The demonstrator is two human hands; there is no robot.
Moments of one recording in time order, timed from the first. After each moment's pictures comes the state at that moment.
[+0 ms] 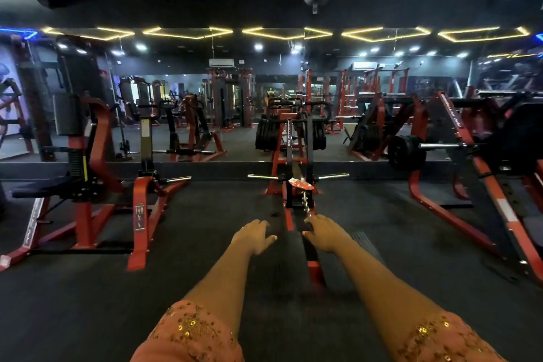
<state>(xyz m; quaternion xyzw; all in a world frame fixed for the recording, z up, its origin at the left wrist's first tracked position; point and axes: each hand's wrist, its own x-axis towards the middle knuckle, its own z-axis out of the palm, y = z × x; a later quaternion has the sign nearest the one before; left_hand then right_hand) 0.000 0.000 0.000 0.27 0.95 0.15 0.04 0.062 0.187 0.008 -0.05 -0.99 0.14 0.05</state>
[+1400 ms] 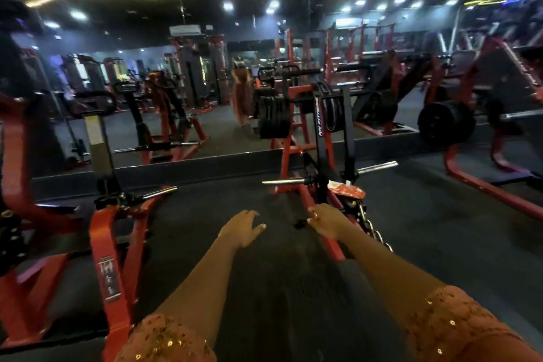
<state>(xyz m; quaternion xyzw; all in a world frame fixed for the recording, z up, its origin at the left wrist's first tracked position) -0.767 -0.065 -0.038 0.30 0.94 0.14 0.06 -0.691 0.161 -0.058 -0.13 -0.97 0.21 0.03</state>
